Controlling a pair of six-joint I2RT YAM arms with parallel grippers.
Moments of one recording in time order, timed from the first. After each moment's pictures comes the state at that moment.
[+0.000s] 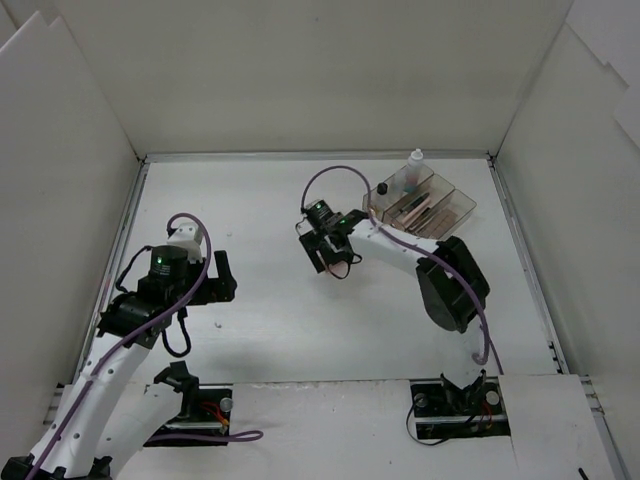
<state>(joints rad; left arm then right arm) -0.33 0.74 0.87 -0.84 -0.05 -0.35 0.75 1.99 1.45 -0.60 0.20 0.18</state>
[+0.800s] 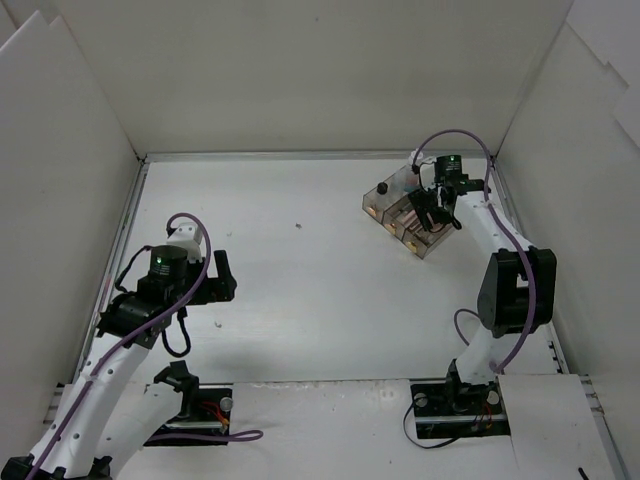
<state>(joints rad) -0.33 0.73 0.87 -0.84 -0.05 -0.35 0.08 1.73 1.36 -0.60 0.13 -0.39</state>
